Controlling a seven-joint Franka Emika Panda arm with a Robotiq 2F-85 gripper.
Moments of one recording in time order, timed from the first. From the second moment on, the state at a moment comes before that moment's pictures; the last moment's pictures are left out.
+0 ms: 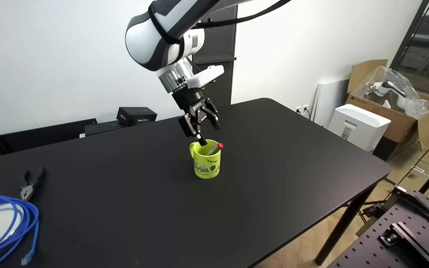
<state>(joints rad) 0.22 0.72 0.12 -1.47 -0.23 1.63 -0.18</state>
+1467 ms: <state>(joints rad) 0.31 0.25 -0.02 -2.26 -0.47 2.72 0.28</state>
